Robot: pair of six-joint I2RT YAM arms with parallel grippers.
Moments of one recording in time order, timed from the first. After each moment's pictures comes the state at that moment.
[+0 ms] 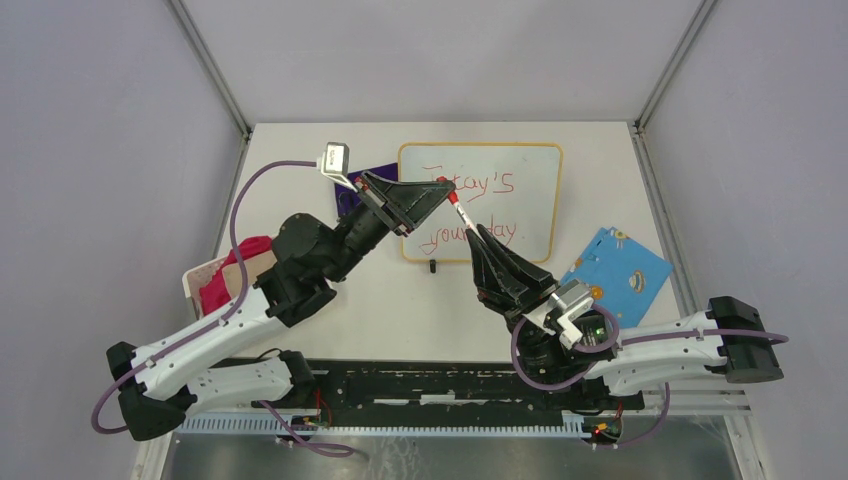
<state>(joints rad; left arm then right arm) -0.99 0.98 1.02 0.32 -0.13 -1.10 1.58 1.09 0.65 1.54 0.67 -0.80</state>
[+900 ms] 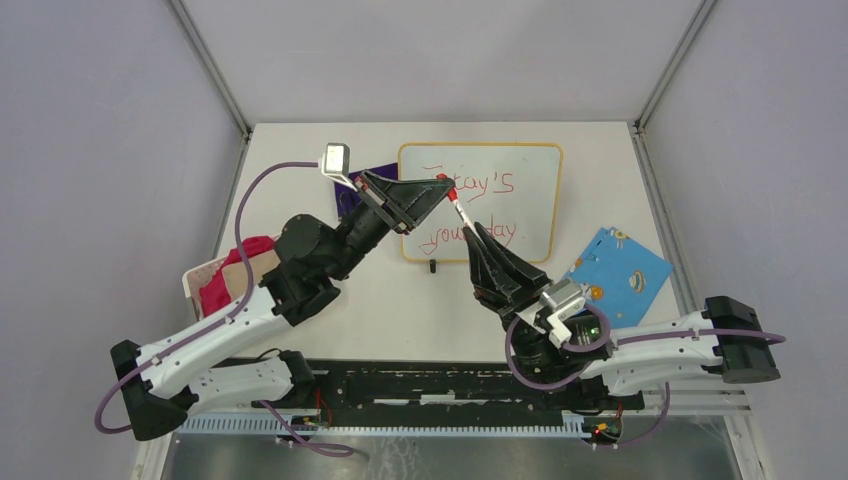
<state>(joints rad) -0.98 0.99 0.99 0.40 -0.11 -1.12 1.57 1.12 0.66 1.54 0.69 -0.84</state>
